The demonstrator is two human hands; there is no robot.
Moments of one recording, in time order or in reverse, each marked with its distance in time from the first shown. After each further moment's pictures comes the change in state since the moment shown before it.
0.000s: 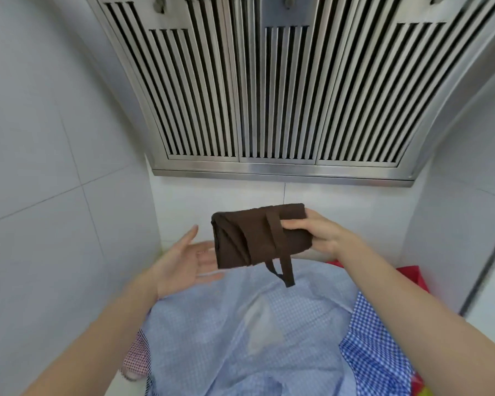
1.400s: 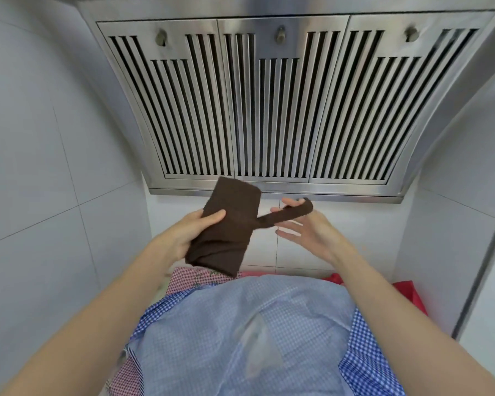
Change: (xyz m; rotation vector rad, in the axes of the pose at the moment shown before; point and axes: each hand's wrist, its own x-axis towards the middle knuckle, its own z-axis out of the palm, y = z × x) left_hand 0.006 0.076 0.053 0.296 0.199 0.212; right_hand 0.005 -0.017 -0.002 0.207 0.095 -0.238
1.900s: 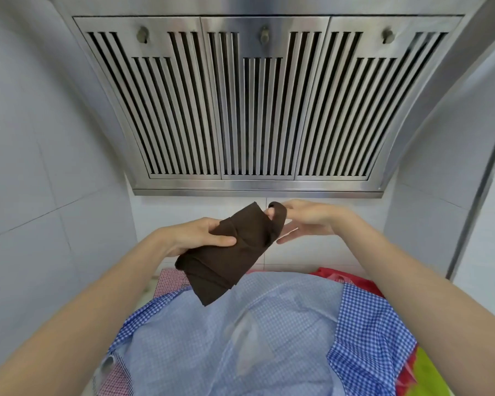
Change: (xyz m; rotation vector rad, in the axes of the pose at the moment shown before) left_hand 0.004 0.002 0.010 0.487 -0.379 -0.011; right_hand -0.011 -0.049 0.012 -0.740 -0.285 0.294
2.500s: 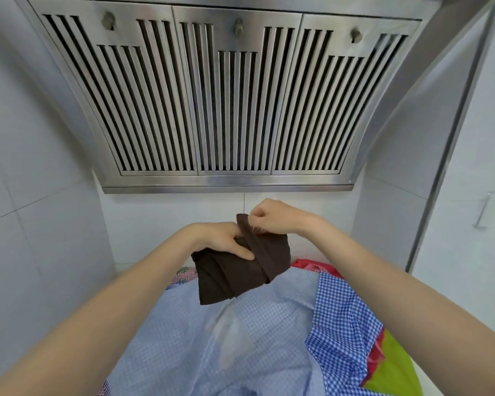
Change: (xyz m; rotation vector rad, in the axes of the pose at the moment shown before) left_hand 0.038 0.029 0.054 0.488 -0.183 -0.012; right_hand -0.008 -0.010 0.033 -0.644 0.297 -0.004
